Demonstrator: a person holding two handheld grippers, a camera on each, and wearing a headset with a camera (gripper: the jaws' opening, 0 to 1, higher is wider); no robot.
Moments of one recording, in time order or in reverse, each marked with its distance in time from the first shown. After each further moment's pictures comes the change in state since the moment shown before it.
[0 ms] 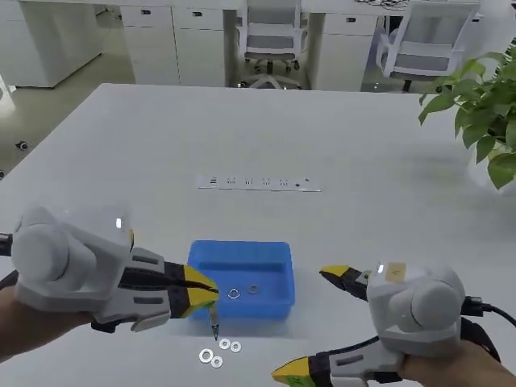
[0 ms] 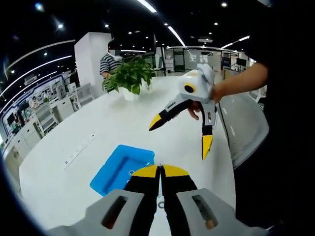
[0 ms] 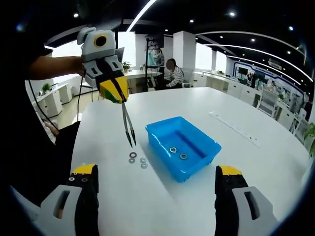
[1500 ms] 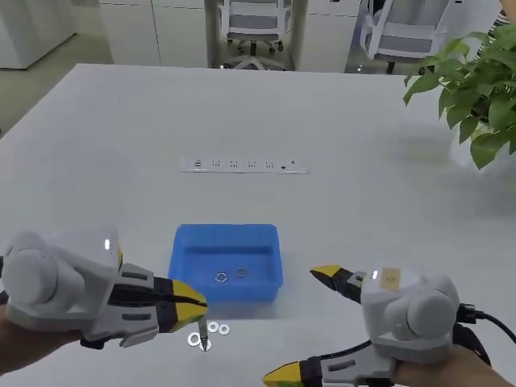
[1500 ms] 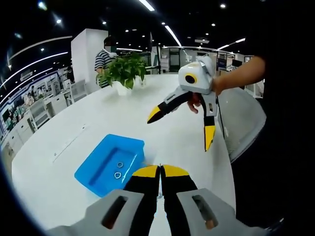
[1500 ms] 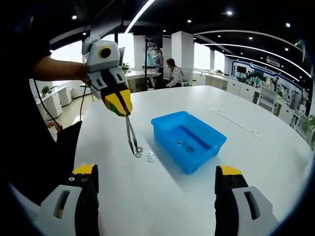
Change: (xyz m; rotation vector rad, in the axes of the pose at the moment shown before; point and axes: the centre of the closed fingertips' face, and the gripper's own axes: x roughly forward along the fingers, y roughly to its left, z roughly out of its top) left arm 0.016 -0.016 -0.030 -0.020 0.000 -0.057; right arm 0.000 0.015 -0.017 0.024 -0.005 -0.001
